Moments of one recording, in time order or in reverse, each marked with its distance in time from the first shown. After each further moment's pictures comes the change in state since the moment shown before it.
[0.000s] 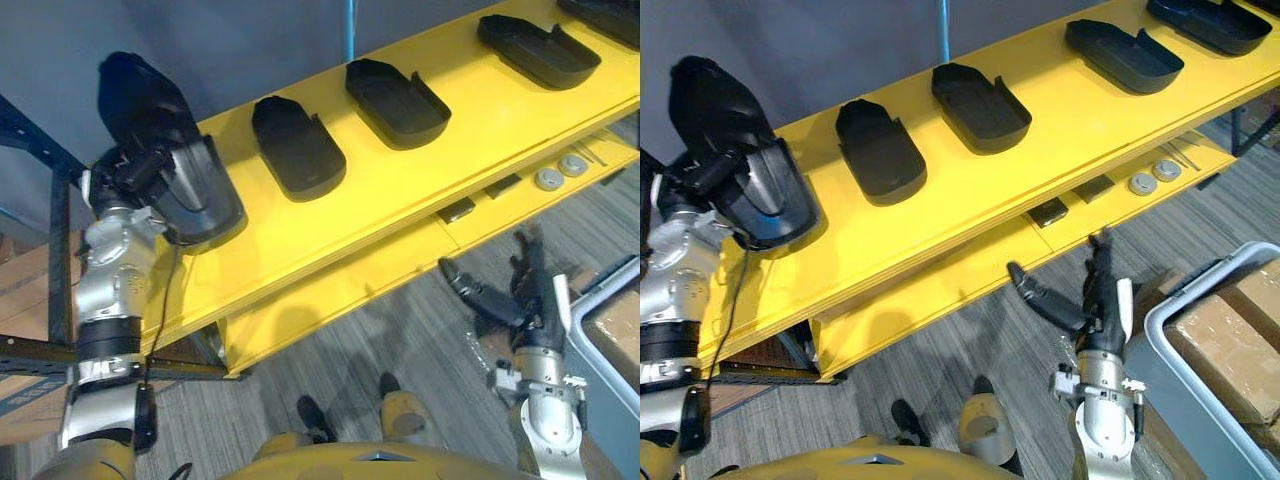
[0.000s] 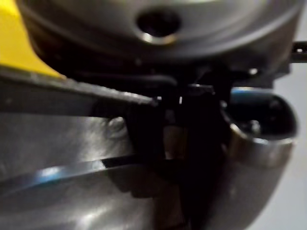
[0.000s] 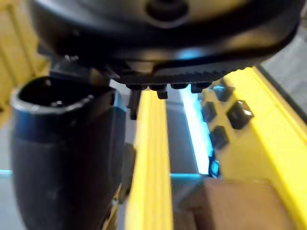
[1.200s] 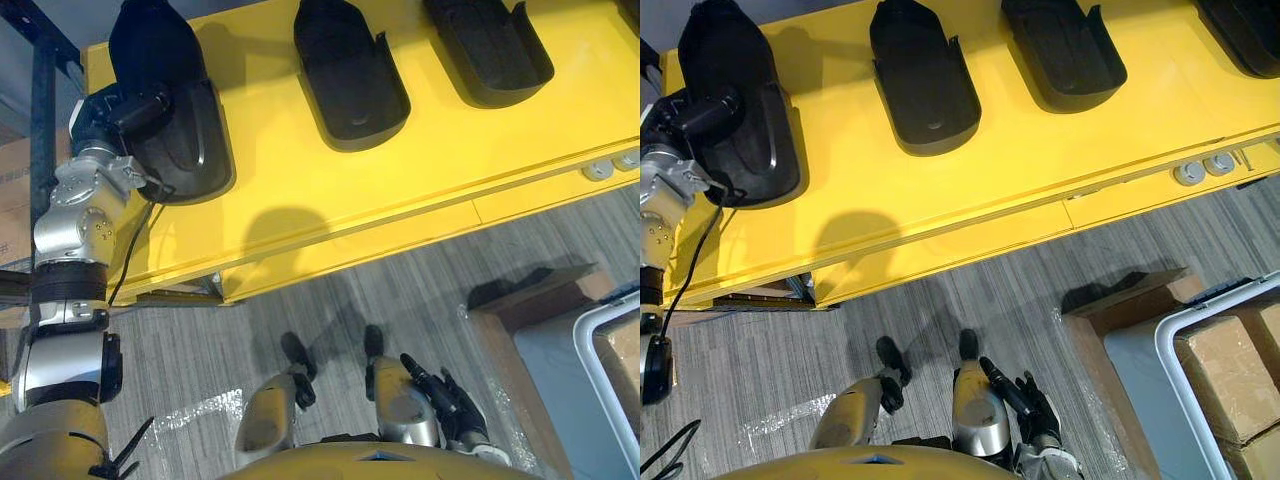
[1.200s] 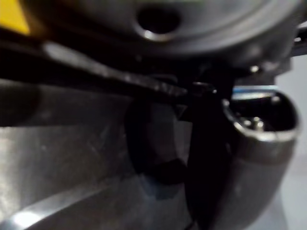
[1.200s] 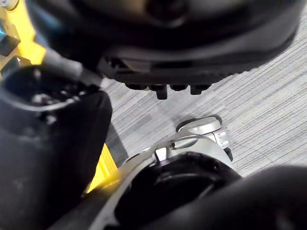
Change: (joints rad) left arm -0.284 0.169 -0.179 0.207 -0.024 0.042 -0.160; right arm -0.130 0.001 0.092 0.717 0.235 0.164 0.110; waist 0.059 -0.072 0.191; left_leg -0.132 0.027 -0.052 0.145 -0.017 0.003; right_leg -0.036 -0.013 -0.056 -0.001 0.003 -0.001
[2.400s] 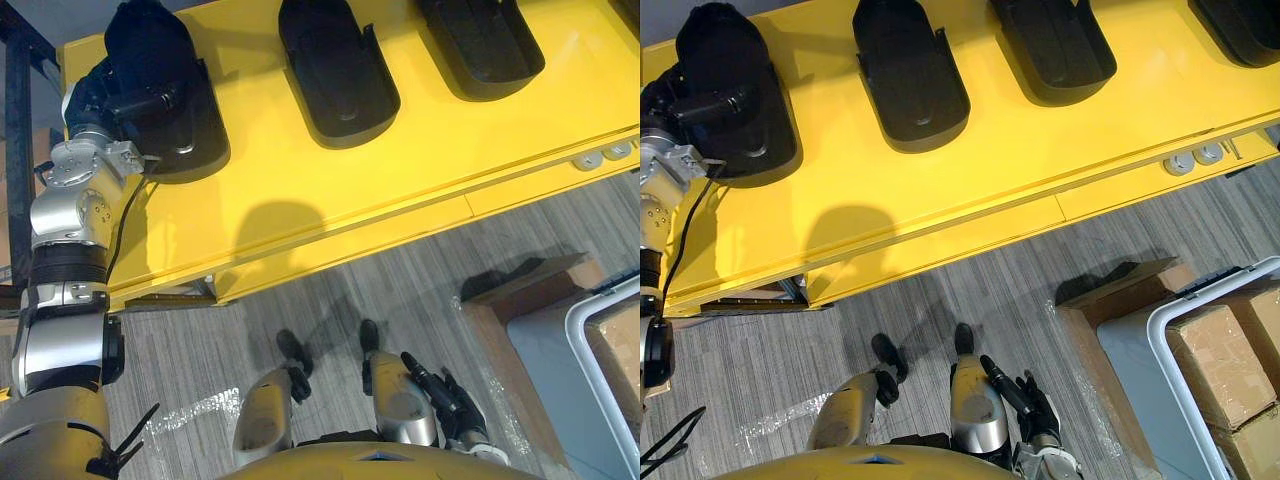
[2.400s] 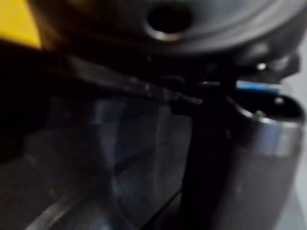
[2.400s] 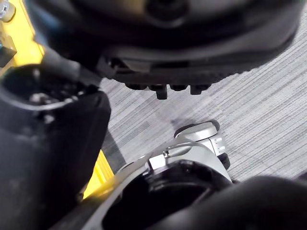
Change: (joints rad) left arm -0.080 -0.001 0.003 0.066 0.092 0.057 -0.005; right arm -0.004 0.000 0.017 0.015 0.026 -0.007 -0.027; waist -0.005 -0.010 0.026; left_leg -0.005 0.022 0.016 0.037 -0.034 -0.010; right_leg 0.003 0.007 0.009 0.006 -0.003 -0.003
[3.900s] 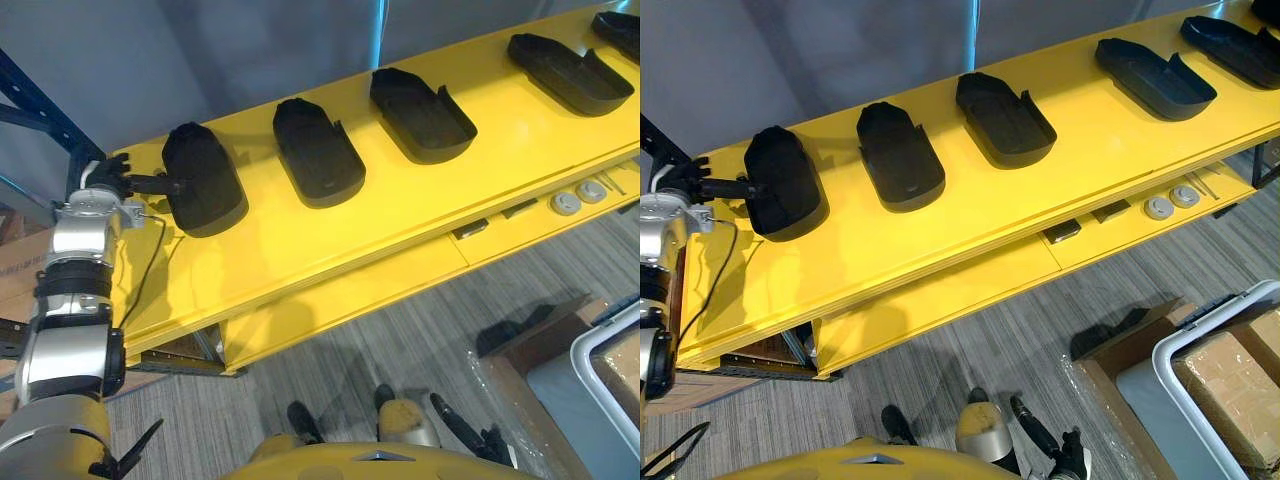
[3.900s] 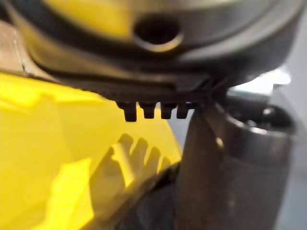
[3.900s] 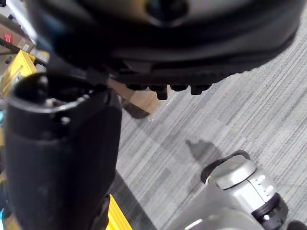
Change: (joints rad) left arm 0.055 0.043 -0.055 0.148 0.398 0.175 -0.083; right arm 0.007 0.072 -0.142 0.191 -0.035 -0.089 -0.291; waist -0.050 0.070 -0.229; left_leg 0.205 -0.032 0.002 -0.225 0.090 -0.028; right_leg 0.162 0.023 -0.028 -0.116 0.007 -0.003
